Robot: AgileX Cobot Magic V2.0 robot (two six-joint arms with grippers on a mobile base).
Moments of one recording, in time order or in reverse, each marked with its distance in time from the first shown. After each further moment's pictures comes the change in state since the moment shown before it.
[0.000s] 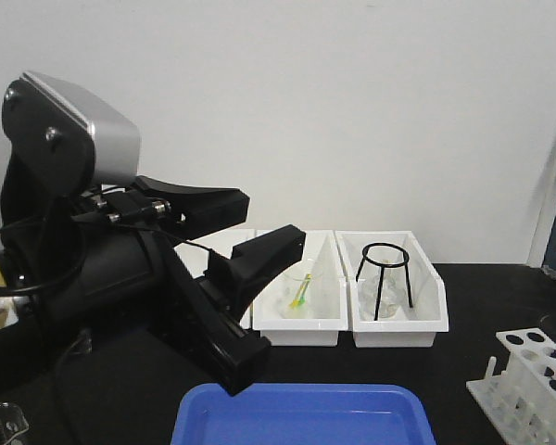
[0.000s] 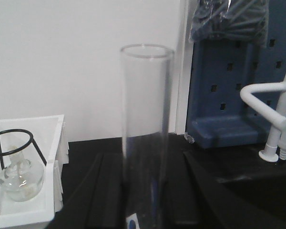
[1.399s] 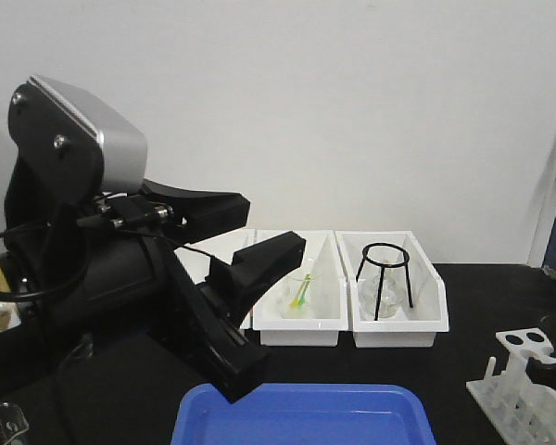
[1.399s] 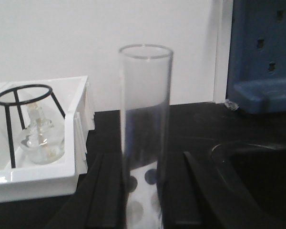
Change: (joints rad) left arm 0.000 0.001 0.000 0.000 0.013 0.019; right arm 0.000 0.363 0.122 -0.067 -0.483 0.049
